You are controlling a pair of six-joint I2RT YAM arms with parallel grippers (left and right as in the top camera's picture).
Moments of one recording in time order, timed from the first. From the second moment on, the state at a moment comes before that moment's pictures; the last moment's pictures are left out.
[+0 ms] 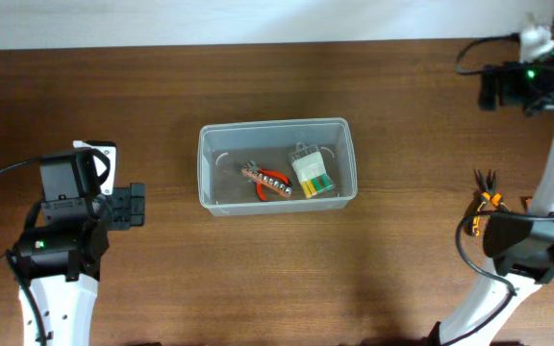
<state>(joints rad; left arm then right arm) 0.11 1.09 1.08 -0.91 -0.20 0.18 -0.29 2.10 2.51 -1.69 0.02 -0.19</state>
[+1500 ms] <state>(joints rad) 0.11 1.09 1.08 -0.90 -0.20 0.18 -0.45 2.07 1.40 -1.05 0.02 0.09</state>
